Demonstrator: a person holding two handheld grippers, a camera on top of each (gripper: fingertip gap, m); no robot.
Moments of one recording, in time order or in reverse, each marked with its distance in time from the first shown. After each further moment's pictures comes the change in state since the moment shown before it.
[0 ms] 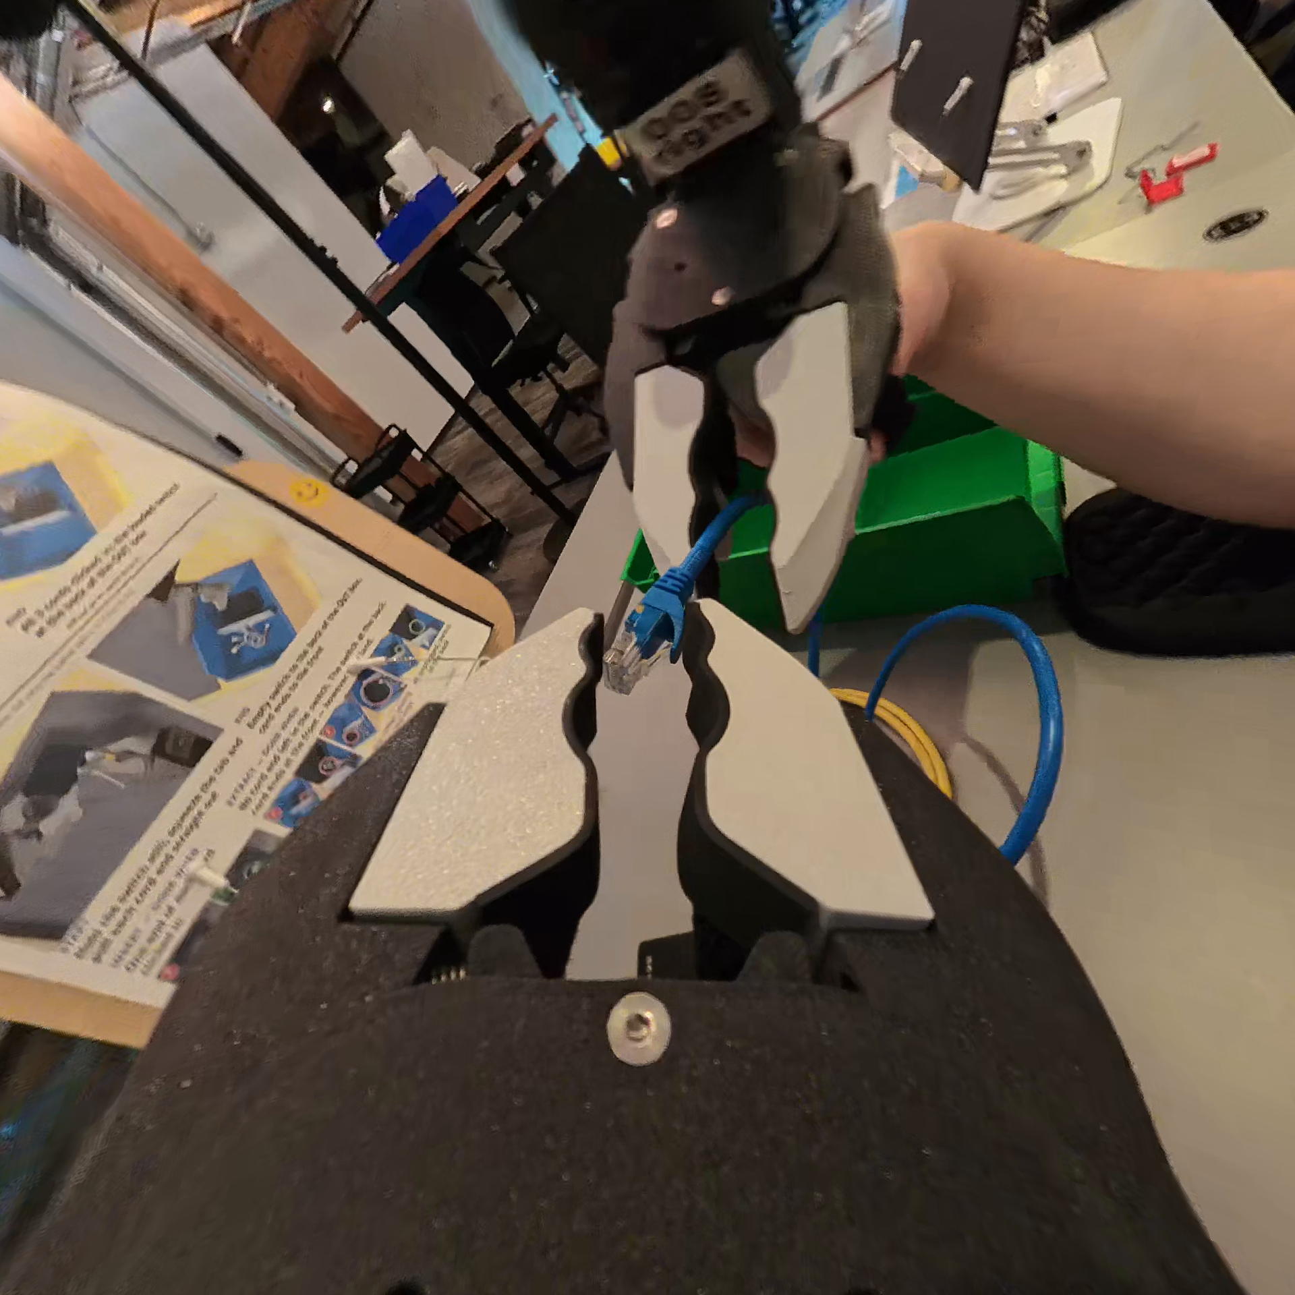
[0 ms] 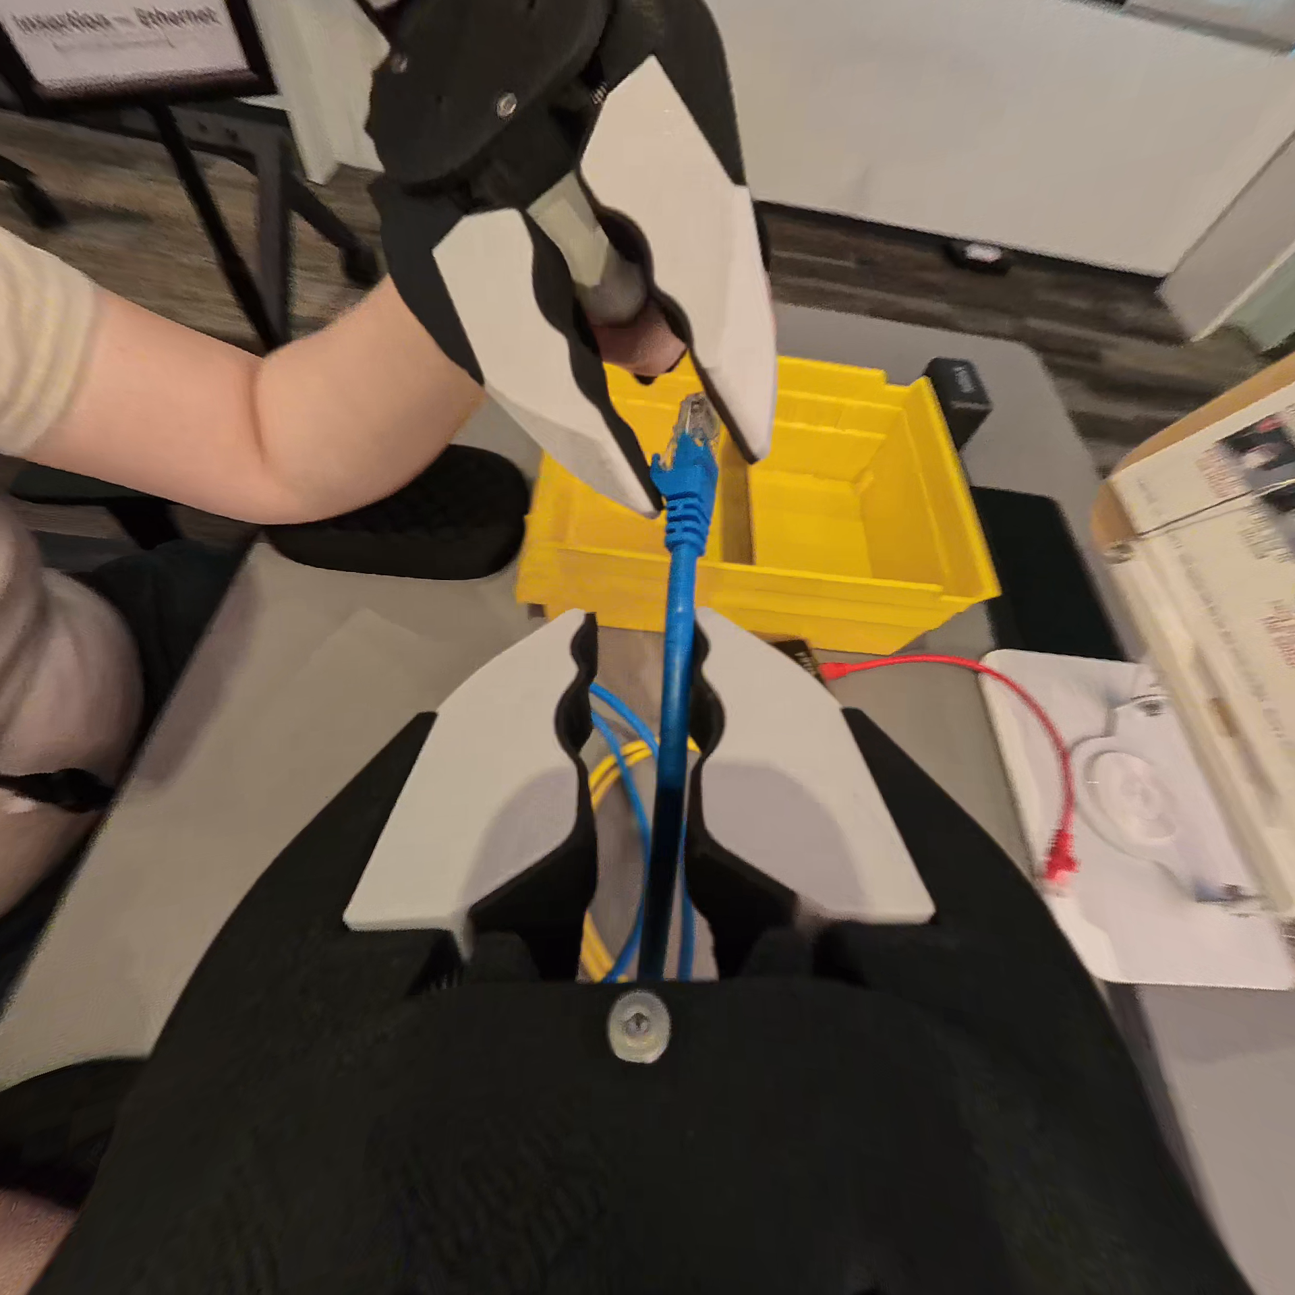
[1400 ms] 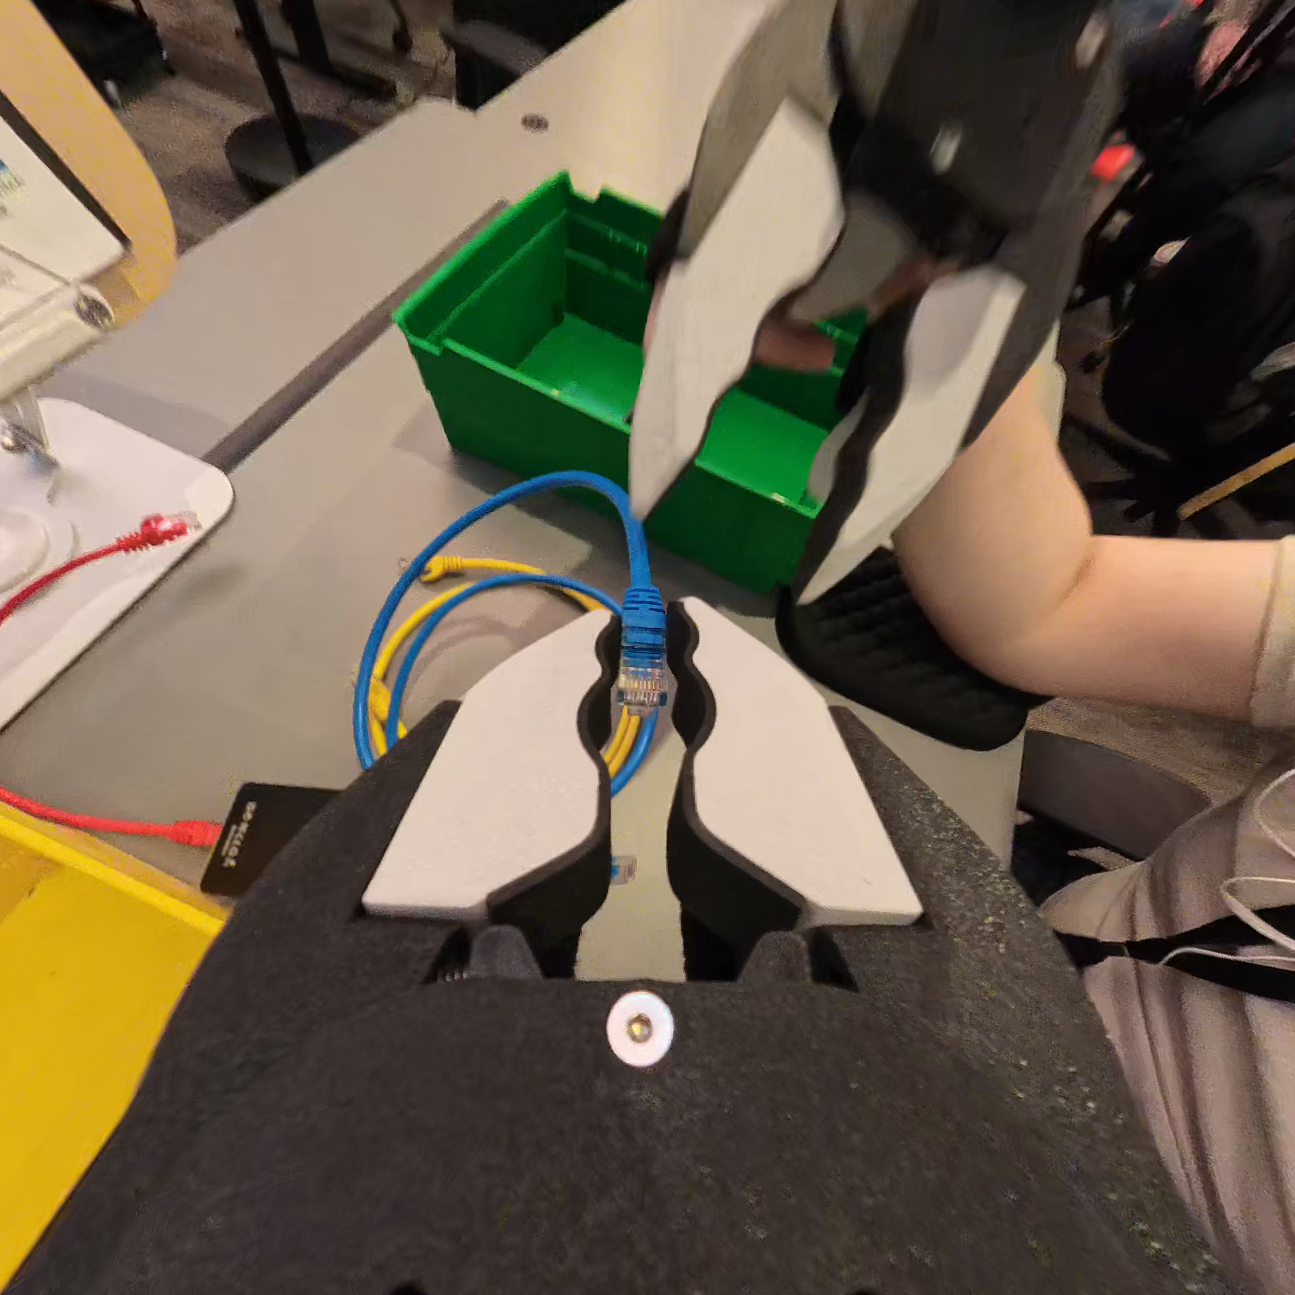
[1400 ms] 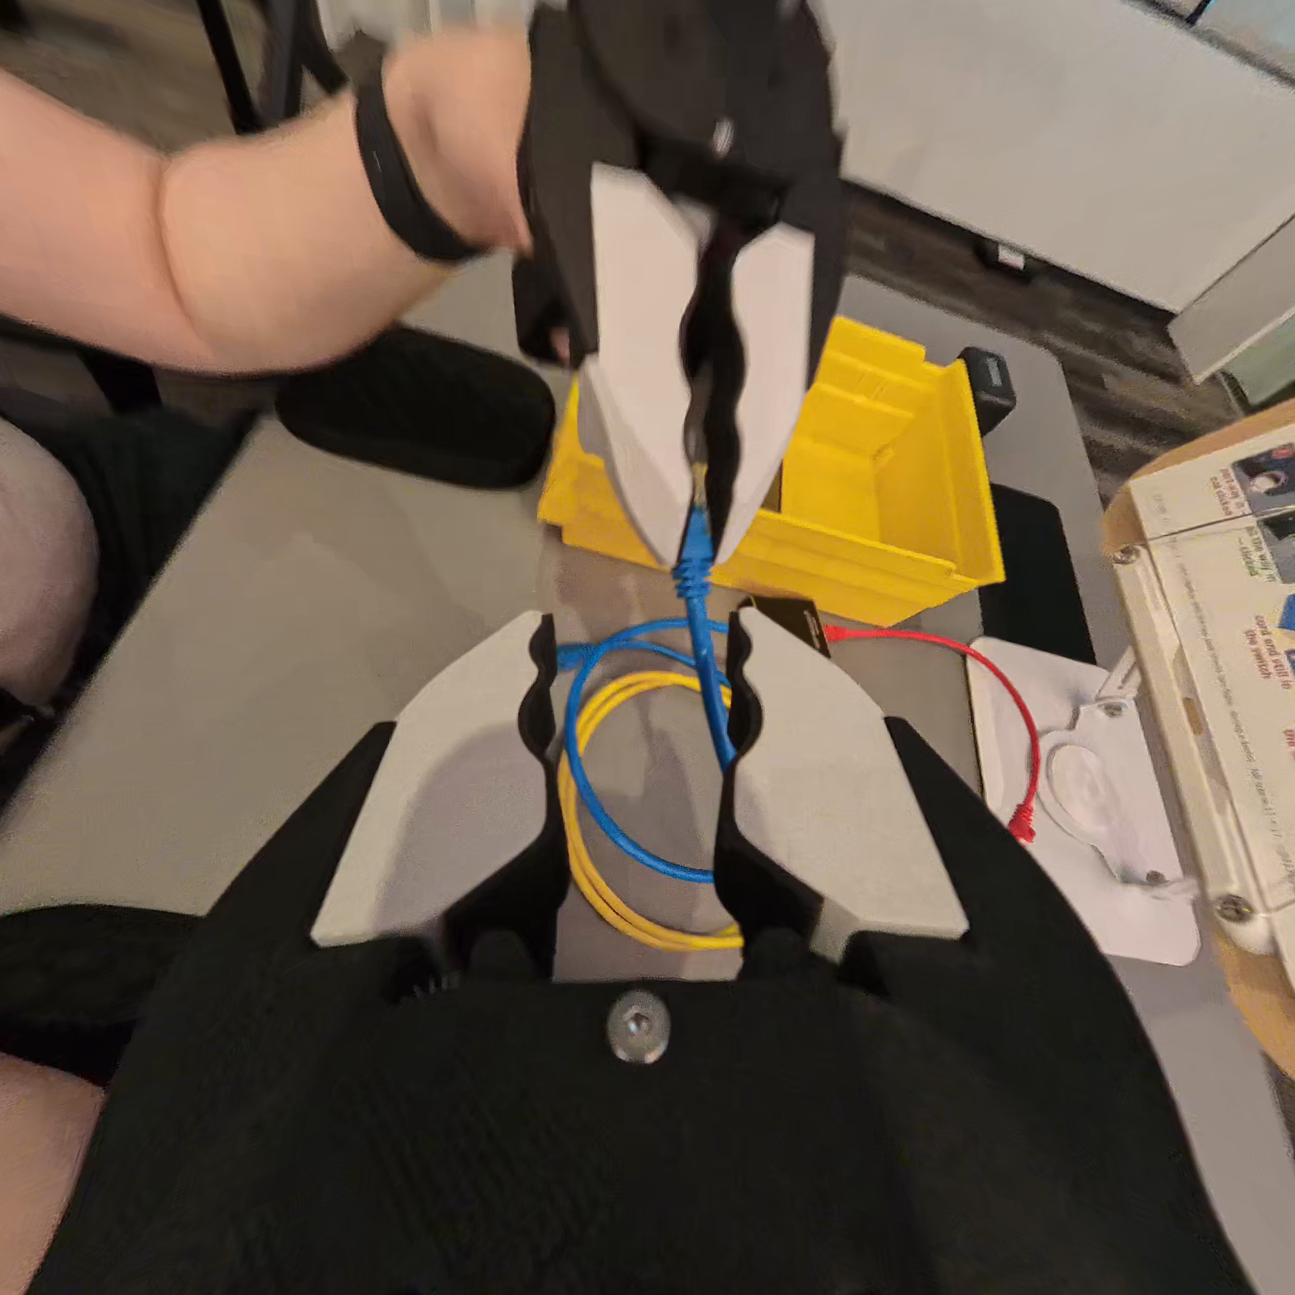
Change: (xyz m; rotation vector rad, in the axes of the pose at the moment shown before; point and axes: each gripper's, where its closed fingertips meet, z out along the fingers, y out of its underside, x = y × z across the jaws) left arm 0.045 0.028 0.022 -0.301 0.243 -0.703; right arm -0.019 0.023 -0.018 -0.075 -0.027 -0.149
